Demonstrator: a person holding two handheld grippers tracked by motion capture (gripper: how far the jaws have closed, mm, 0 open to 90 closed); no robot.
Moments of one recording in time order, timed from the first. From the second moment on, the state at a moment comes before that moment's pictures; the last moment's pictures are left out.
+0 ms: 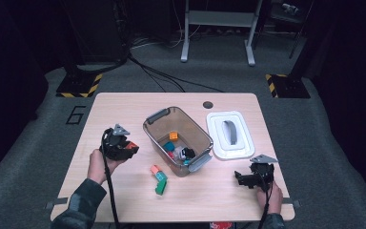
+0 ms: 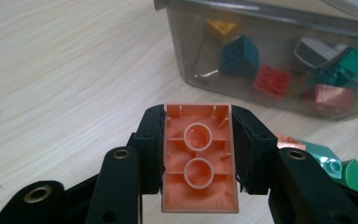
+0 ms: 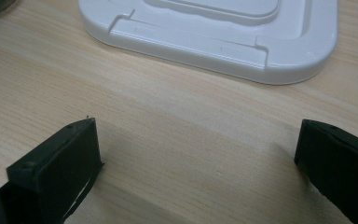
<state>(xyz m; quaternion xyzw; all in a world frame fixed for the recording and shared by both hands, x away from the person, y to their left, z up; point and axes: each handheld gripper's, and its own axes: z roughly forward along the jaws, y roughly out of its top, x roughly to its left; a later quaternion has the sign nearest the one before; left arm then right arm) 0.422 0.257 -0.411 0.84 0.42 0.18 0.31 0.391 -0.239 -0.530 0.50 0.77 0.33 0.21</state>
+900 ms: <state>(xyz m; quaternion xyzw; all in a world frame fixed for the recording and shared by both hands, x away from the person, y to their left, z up) 0.456 0.240 -0.346 0.83 0.40 0.22 0.33 0.391 -0.239 -0.530 0.51 0.77 0.33 0.21</state>
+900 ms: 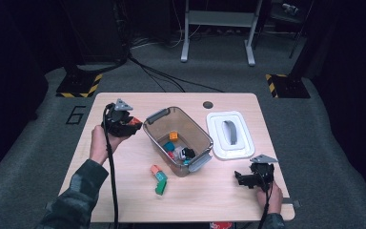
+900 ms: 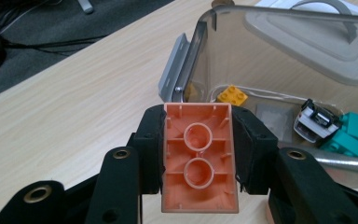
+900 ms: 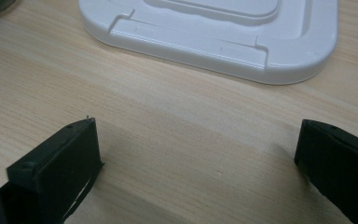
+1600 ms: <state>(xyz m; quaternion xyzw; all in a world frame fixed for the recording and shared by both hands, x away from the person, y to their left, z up) 0.486 0.197 -0.353 0.84 0.37 0.20 0.34 0.391 -0.239 -0.530 0.51 0.77 0.33 0.21</state>
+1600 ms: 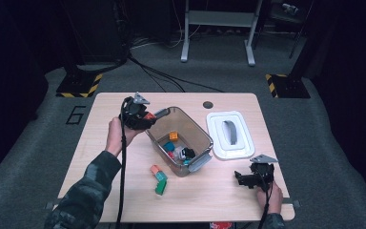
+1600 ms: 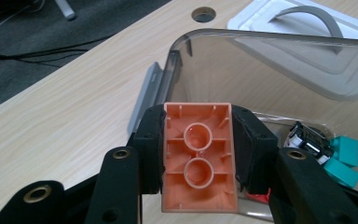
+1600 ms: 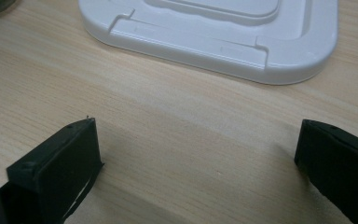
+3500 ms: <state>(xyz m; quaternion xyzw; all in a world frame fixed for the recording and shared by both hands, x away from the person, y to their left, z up) 0.397 0.245 -0.416 0.81 0.40 0.20 0.38 0.391 -0.239 -0.530 0.51 0.77 0.33 0.21</state>
